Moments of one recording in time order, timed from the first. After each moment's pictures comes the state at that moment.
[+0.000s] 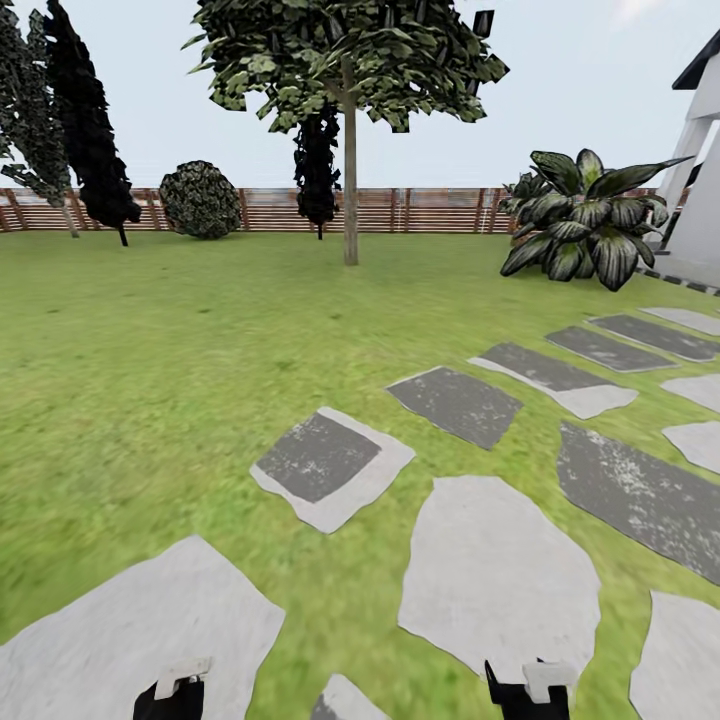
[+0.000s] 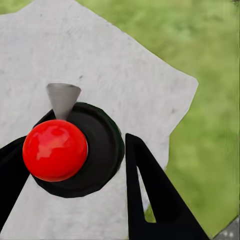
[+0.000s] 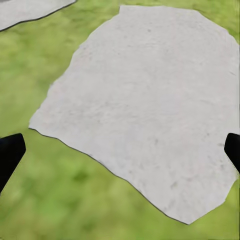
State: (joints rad) left arm -0.34 0.09 0.12 -0.29 0.01 -0.28 0.03; right arm -0.34 -0.08 0.00 -0.19 0.01 -0.58 0.00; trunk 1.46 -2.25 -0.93
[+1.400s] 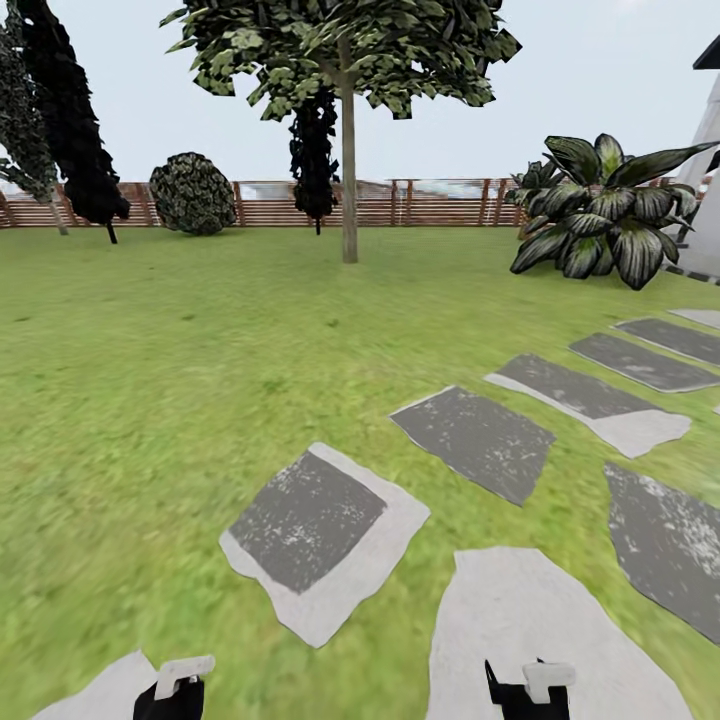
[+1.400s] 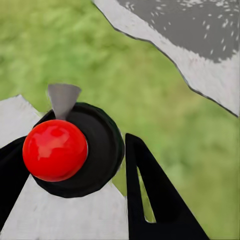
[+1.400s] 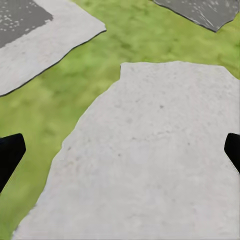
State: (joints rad) left arm -0.34 0.09 0.12 -0.29 0.01 -0.28 0.03; right arm -0.34 -0.08 0.00 -0.19 0.01 -0.58 0.00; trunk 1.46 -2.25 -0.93
